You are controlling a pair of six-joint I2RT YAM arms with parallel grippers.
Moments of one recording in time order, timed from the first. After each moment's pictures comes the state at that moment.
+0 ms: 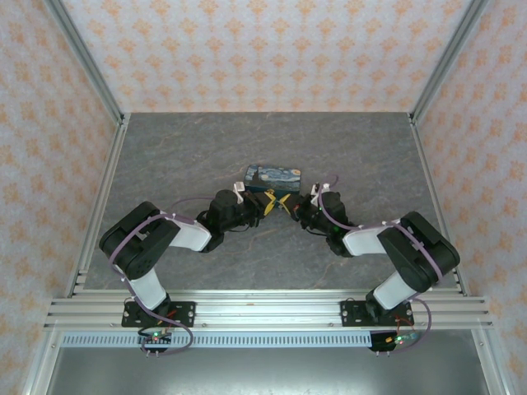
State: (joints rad) left arm -0.62 1.72 0.57 0.87 0.26 -1.64; right arm 0.58 1.56 0.43 0.82 -0.27 1.39
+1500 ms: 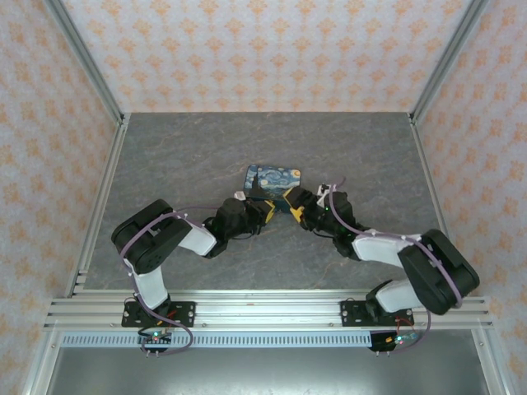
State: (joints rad) left arm -0.67 1.80 0.55 0.89 0.13 -1.68; right arm 0.55 1.35 0.41 0.58 -0.27 1.33
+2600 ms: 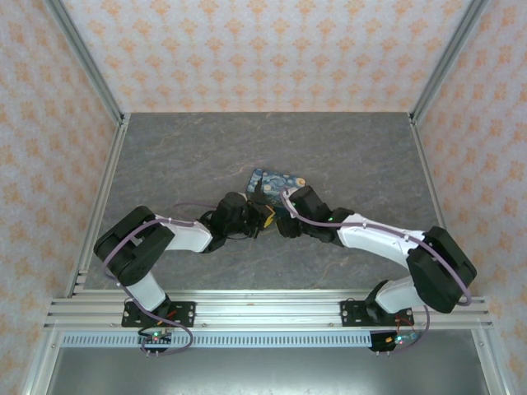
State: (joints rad) left arm -0.67 1.66 0.60 0.55 0.24 -1.66; right arm 0.76 1.40 0.75 -0.25 -0.03 0.27
